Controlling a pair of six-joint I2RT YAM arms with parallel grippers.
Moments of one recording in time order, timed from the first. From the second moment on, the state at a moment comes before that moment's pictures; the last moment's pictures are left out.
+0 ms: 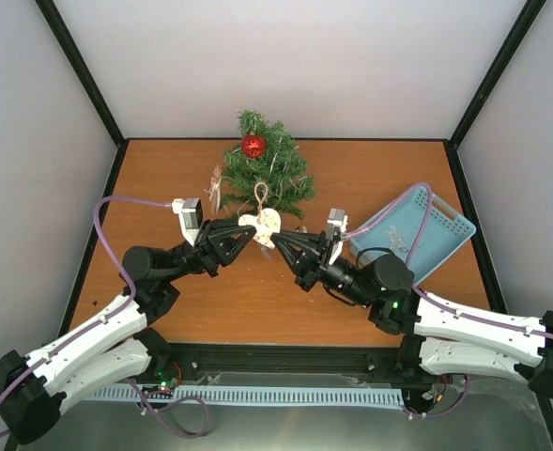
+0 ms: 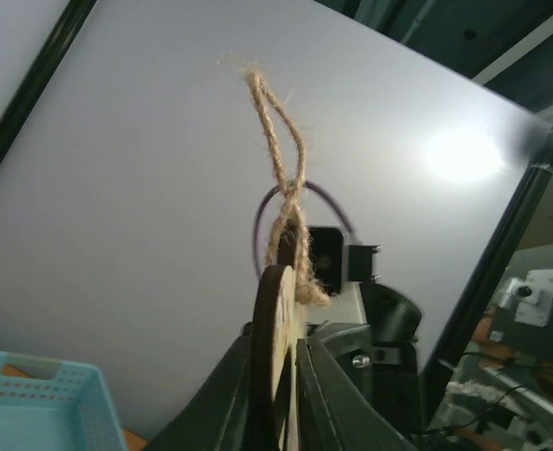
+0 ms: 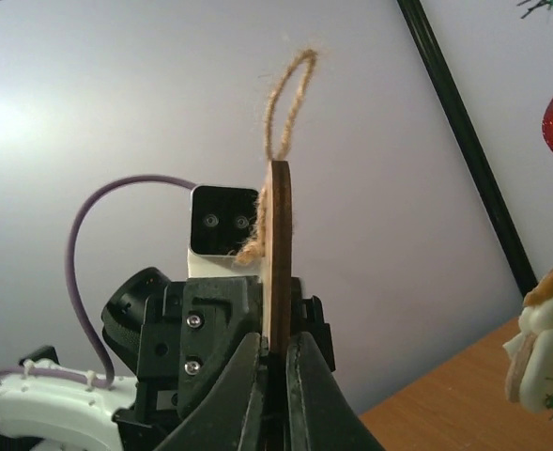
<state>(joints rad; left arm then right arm) -0.70 0.81 0.51 0.85 0.57 -0.85 1.17 0.92 0.65 0.62 0.04 0.47</state>
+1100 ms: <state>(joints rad) -0.70 0.50 0.60 -0.02 0.13 -0.26 0.16 1.15 1.16 -0.33 -1.19 0.07</state>
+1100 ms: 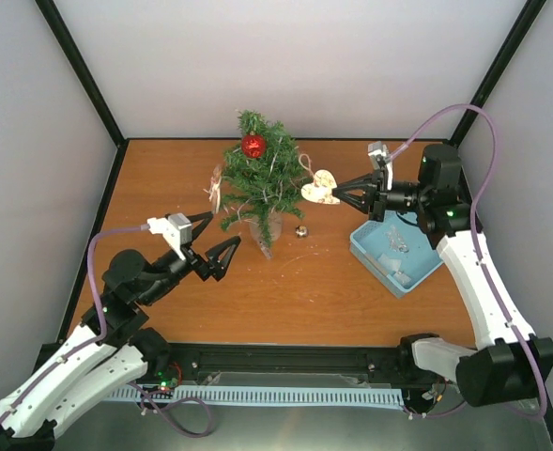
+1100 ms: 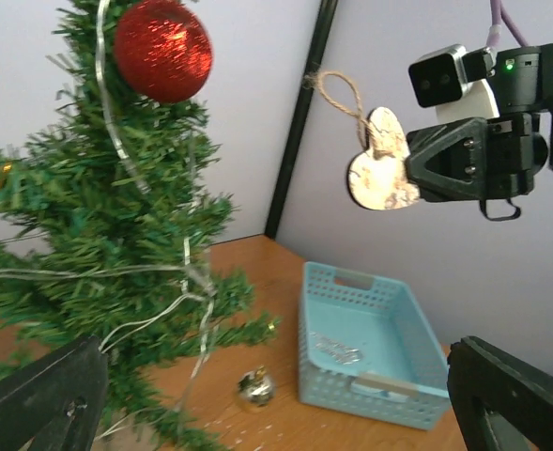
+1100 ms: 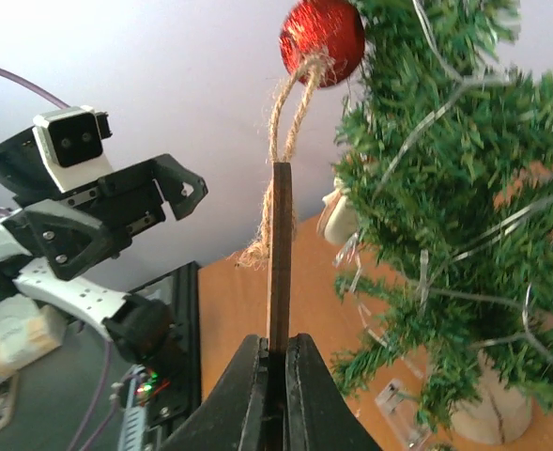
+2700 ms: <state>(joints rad) -0.70 0.36 0.55 -0.15 0.02 -0.10 0.07 1.97 1.61 -1.47 -1.55 -0.92</state>
